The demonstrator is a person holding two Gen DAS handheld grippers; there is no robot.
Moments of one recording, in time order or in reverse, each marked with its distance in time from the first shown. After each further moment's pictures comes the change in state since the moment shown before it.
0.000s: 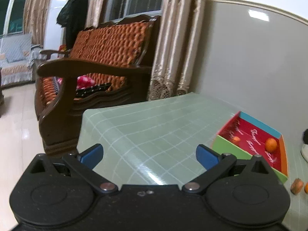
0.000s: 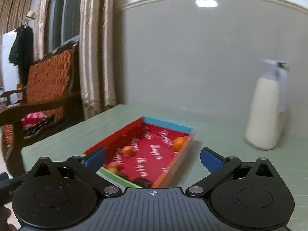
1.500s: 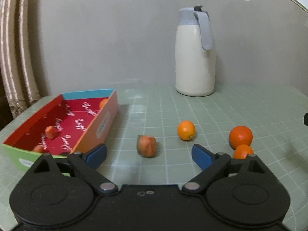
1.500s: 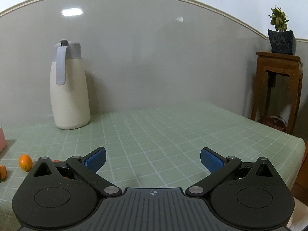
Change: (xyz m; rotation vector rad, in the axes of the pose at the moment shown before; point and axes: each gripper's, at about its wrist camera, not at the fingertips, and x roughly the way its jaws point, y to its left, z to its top) left arm -0.022 -0.239 -0.082 0.542 0.067 -0.608; right arm -0.102 -0.203 -0.108 0.300 -0.053 -0.834
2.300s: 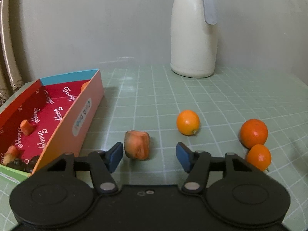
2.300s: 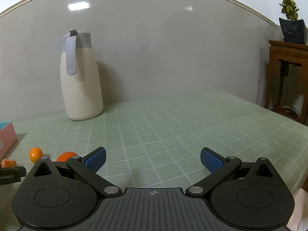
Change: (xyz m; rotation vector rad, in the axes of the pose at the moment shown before) left arm 0.053 0.000 0.010 0.008 0.137 -0.057; right arm 0.013 0.008 -0.001 0.019 0.069 0.084
